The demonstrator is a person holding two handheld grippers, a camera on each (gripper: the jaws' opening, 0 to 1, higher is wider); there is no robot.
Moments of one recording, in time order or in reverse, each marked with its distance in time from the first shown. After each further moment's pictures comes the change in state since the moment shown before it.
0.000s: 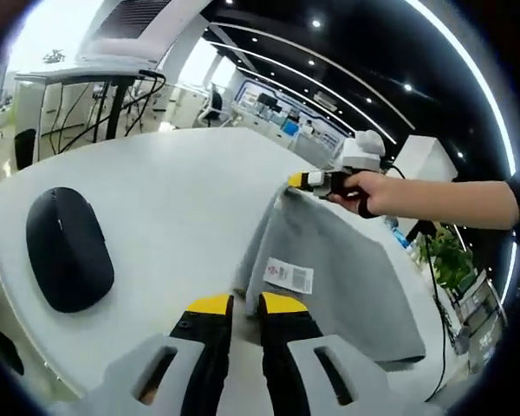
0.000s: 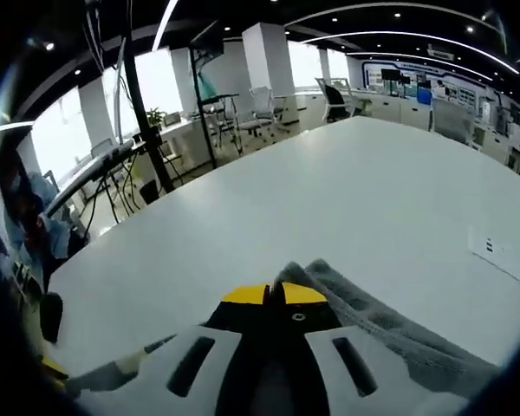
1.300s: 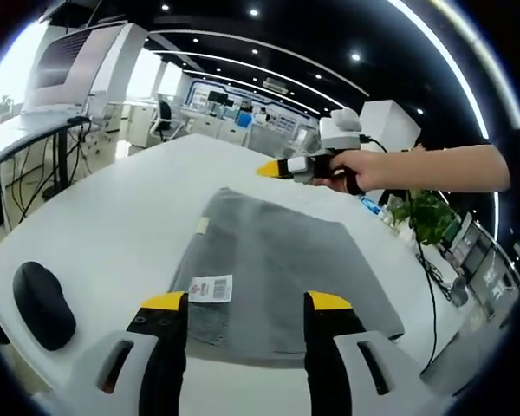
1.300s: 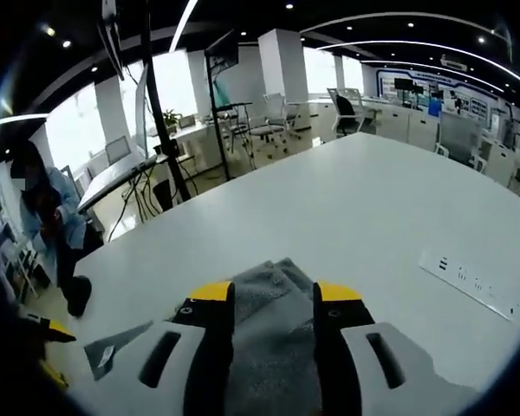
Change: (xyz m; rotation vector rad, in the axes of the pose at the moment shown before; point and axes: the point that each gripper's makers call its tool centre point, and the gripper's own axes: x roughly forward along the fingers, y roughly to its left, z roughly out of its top) left arm -0.018 -0.090 0.014 0.257 0.033 -0.173; right arm -0.093 -0.031 0.018 -0.028 -0.008 0.053
